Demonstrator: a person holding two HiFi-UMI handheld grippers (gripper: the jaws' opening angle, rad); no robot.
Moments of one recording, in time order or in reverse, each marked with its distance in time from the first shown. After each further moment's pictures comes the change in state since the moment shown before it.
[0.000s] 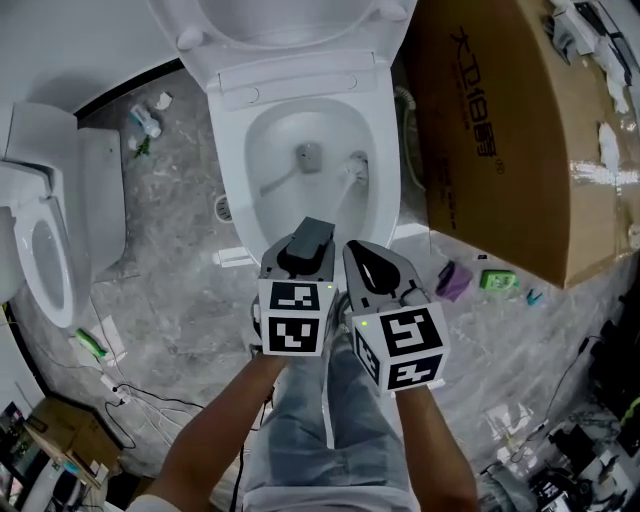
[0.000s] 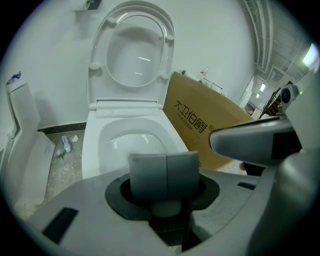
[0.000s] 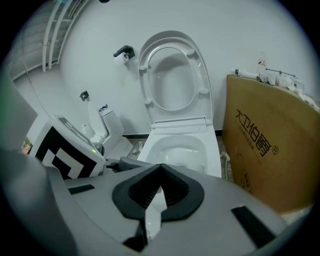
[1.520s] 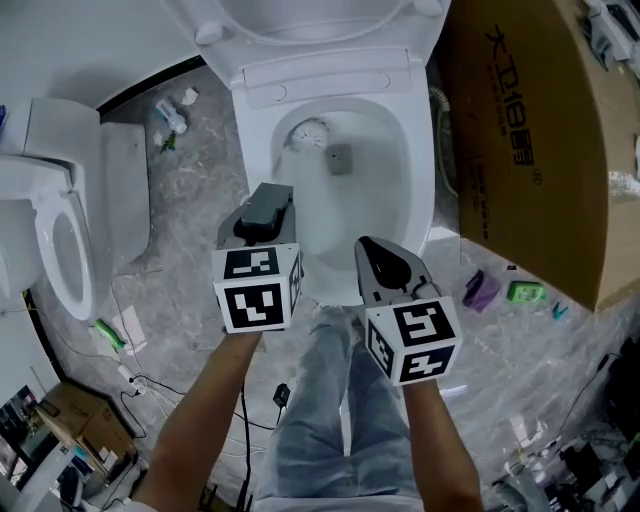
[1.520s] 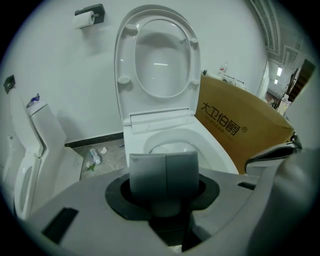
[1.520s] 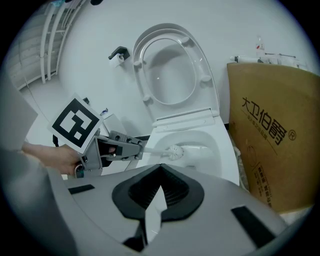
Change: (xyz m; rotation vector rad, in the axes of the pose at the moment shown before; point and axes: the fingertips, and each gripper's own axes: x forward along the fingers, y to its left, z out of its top) left arm -0.011 0.115 0.040 0.034 -0.029 0.266; right arm 0.046 0.001 -0.014 0.072 -0.016 0.075
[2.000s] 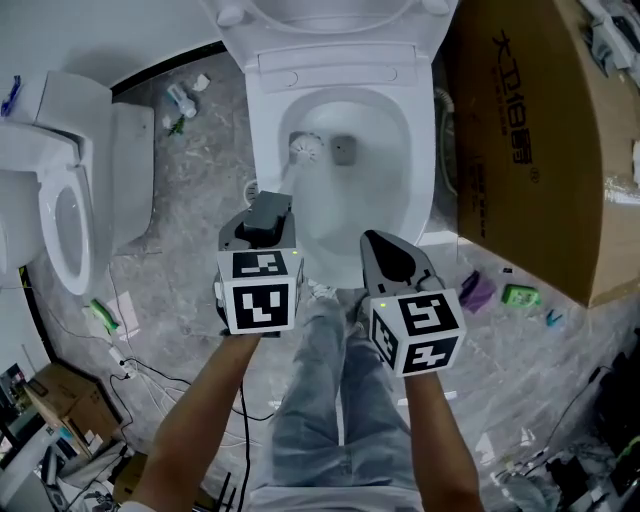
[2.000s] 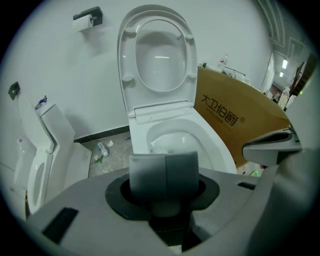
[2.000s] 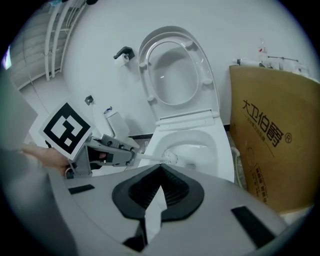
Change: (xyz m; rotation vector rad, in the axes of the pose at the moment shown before) left arm -0.040 -0.008 -0.033 0.015 0.080 0.057; right arm -0.025 0.007 -0.009 -0.033 0.012 0.018
